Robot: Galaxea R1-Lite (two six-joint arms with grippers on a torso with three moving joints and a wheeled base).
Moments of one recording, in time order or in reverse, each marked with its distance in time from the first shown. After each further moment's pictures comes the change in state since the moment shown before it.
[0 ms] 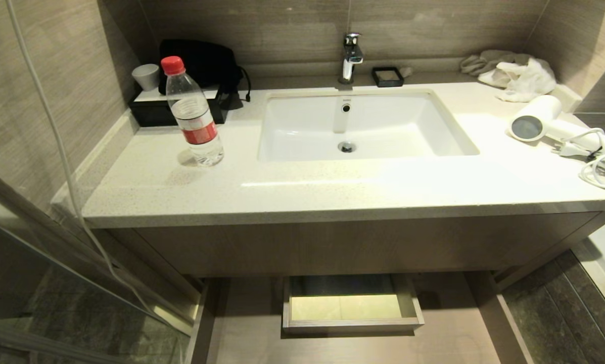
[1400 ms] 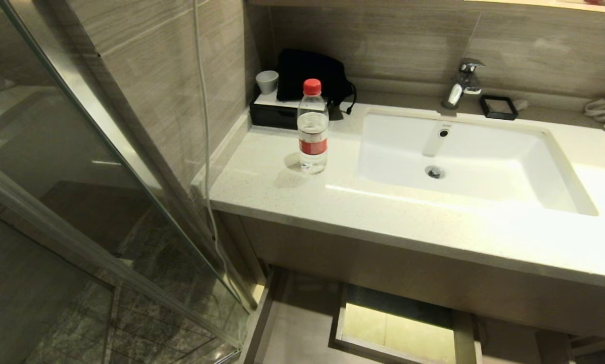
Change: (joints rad) left arm 0.000 0.000 -0.001 -0.001 0.000 0.000; right arm 0.001 0.000 0.000 0.000 0.000 0.002
